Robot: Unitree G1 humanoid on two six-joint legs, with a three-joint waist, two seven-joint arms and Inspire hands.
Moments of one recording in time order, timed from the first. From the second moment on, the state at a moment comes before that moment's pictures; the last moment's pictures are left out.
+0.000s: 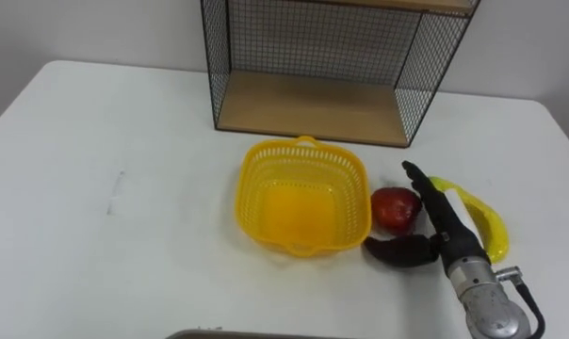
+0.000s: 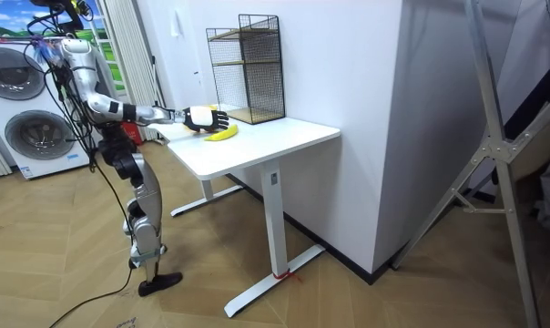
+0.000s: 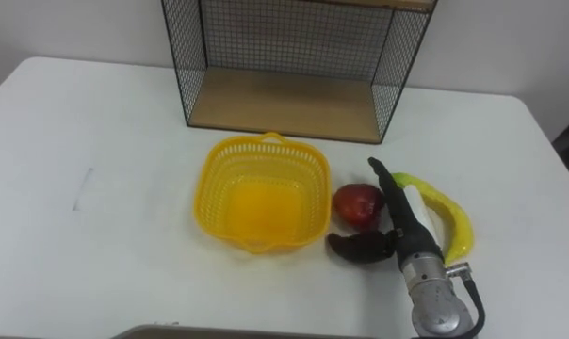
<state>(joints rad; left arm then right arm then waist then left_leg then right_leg) 0.26 0.24 0.04 1.04 0.45 0.06 -0.01 0.12 -0.33 0.07 0.27 -0.18 -0.12 -0.04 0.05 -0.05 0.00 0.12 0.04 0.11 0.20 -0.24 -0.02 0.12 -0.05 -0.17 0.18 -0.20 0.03</state>
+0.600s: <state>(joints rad) 0.26 0.24 0.04 1.04 0.45 0.06 -0.01 0.10 -0.32 0.04 0.31 -0.19 -0.12 -0.12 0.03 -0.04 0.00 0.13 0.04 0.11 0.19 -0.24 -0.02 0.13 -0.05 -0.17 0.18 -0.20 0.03</state>
